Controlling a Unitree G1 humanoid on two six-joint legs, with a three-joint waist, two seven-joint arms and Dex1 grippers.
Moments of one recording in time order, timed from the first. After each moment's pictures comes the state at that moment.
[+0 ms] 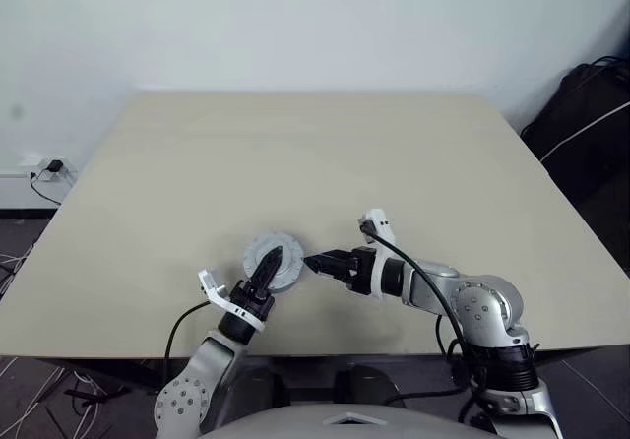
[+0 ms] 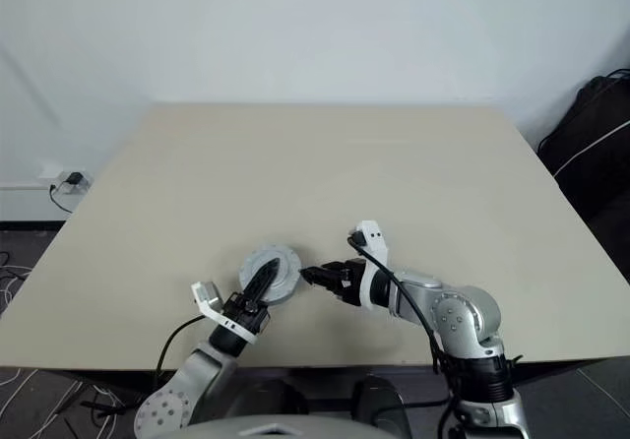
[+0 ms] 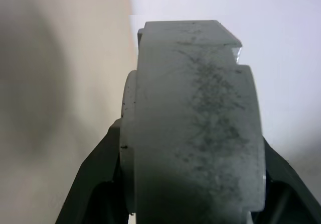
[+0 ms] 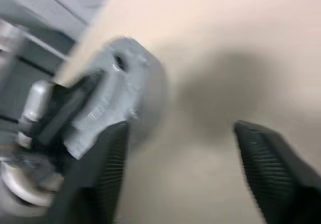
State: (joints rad) left arm 0.32 -0.07 0.05 -0.16 -1.31 0.53 -0.28; right arm -0.12 -0.29 0.07 -0.35 0.79 1.10 0.32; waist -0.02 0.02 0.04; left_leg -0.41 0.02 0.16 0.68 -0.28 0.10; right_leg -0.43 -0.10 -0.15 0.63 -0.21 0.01
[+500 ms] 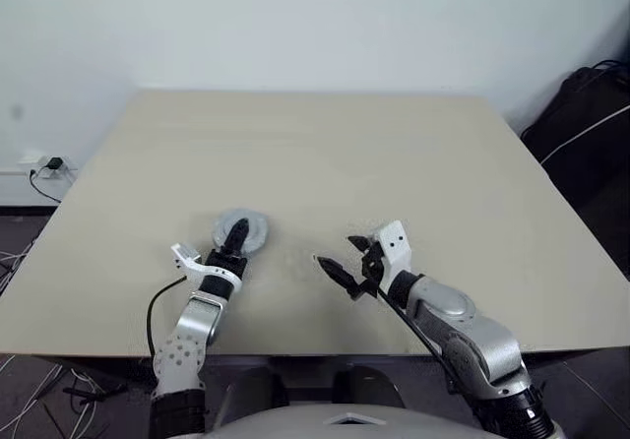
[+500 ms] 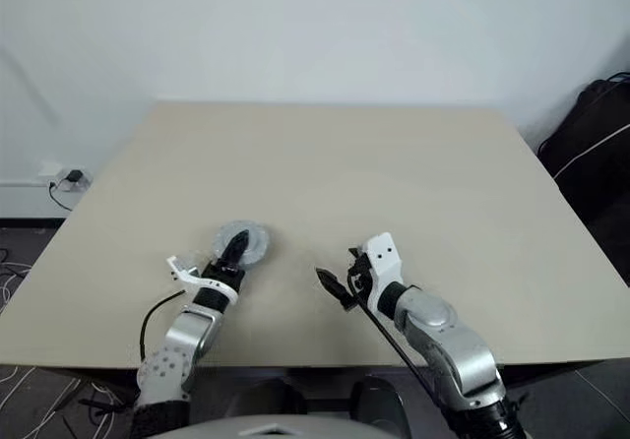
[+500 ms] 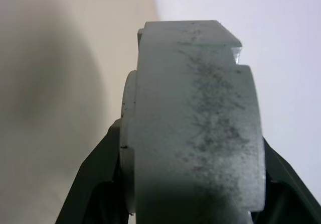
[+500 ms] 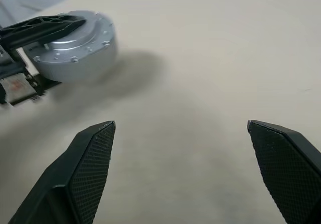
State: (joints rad) left arm 0.04 -0.07 0.24 0.04 -1.22 0.40 -0.12; right arm 0.09 -0.34 0.21 -0.40 0.33 0.52 0.36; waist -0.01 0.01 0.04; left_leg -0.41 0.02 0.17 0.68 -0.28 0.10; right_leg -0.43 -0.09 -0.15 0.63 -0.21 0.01
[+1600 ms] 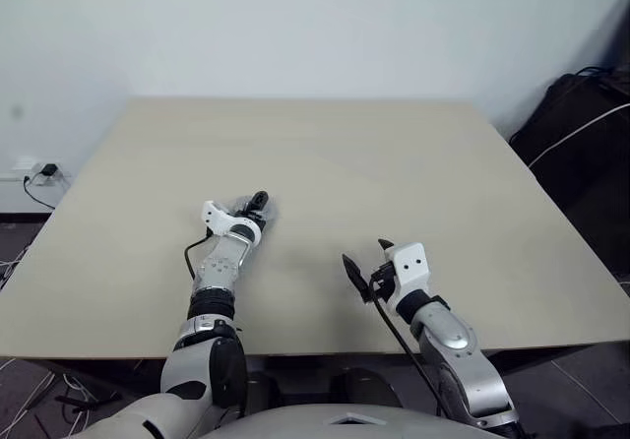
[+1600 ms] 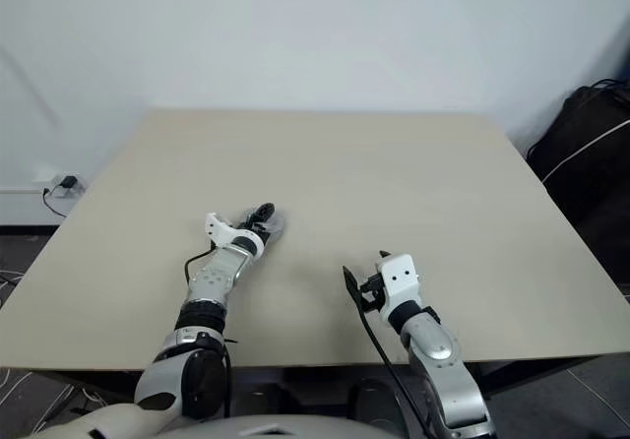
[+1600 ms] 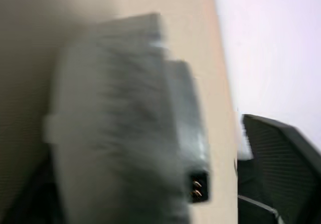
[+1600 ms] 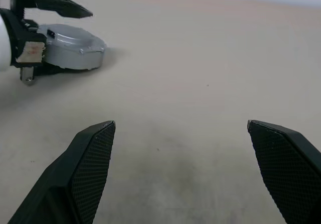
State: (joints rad) left arm -0.49 -0.08 0.44 0.64 -0.87 0.38 -0.01; right arm 0.24 -0.22 0.16 -0.28 0.12 0.24 0.26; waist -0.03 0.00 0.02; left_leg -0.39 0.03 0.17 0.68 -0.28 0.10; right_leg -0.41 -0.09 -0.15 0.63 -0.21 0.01
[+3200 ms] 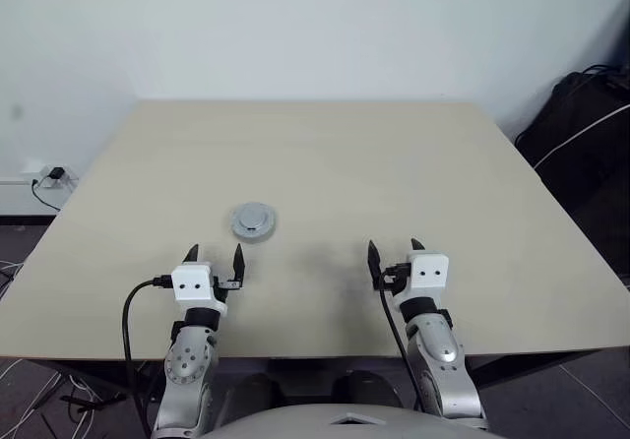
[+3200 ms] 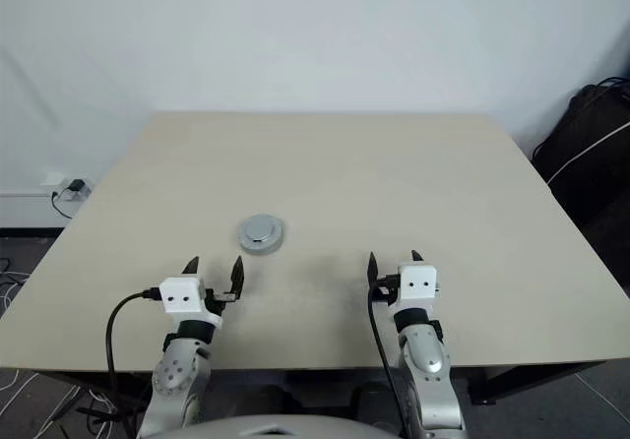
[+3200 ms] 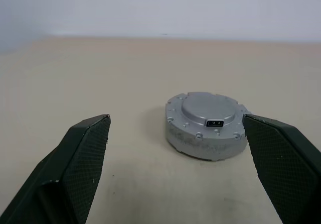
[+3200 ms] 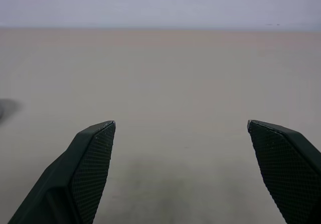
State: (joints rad) left arm 0.29 0.04 -0.03 0.02 -0.05 -0.32 -0.06; right arm 0.26 -0.02 0.05 -0.08 0.02 -0.11 0.04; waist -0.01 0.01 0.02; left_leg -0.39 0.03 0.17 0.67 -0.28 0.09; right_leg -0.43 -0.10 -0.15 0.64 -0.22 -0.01
